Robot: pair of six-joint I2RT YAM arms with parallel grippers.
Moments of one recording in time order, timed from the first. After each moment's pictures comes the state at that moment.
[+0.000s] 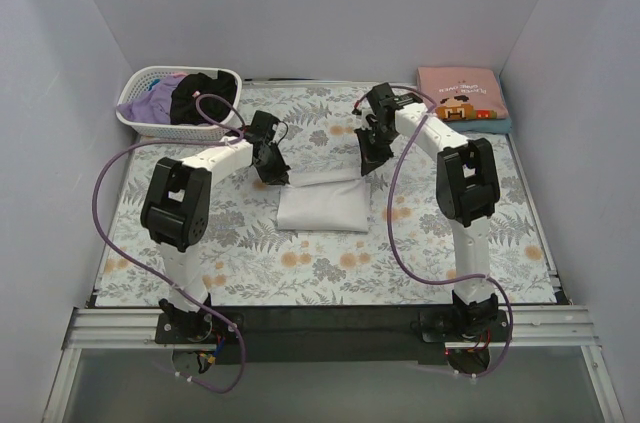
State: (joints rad) left arm -0.37 1.90 1.31 -0.53 0.07 -0.76; right arm 0.42 2.17 1.85 -0.97 -0.33 0.10
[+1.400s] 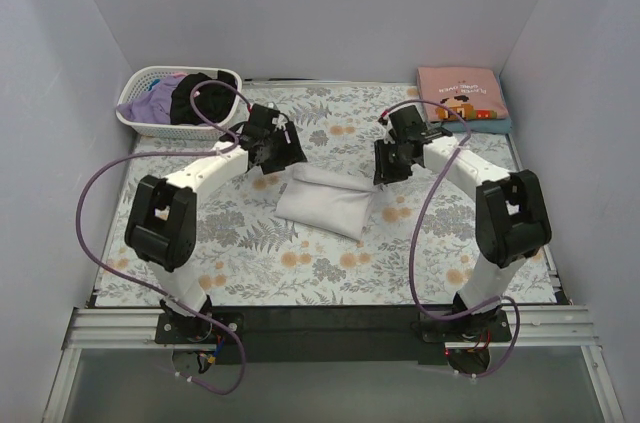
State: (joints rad) left arm -0.41 1.80 1.28 -0.37 0.09 -0.66; right arm 0.40 1.78 1.27 -0.59 -0.19 0.25
